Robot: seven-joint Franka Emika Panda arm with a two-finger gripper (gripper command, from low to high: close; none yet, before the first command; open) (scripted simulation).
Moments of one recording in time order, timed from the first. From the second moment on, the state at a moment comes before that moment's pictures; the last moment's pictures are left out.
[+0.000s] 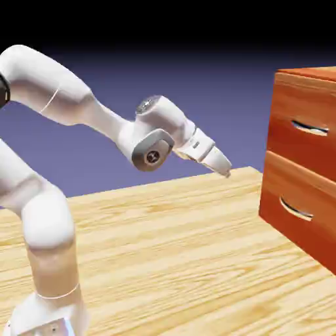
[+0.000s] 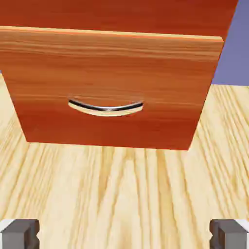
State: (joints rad) arm -0.01 -0.54 0.03 -2.79 -0.05 3.03 0.69
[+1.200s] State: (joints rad) arm -0.53 0.42 0.86 -2.32 -1.43 2.71 -0.88
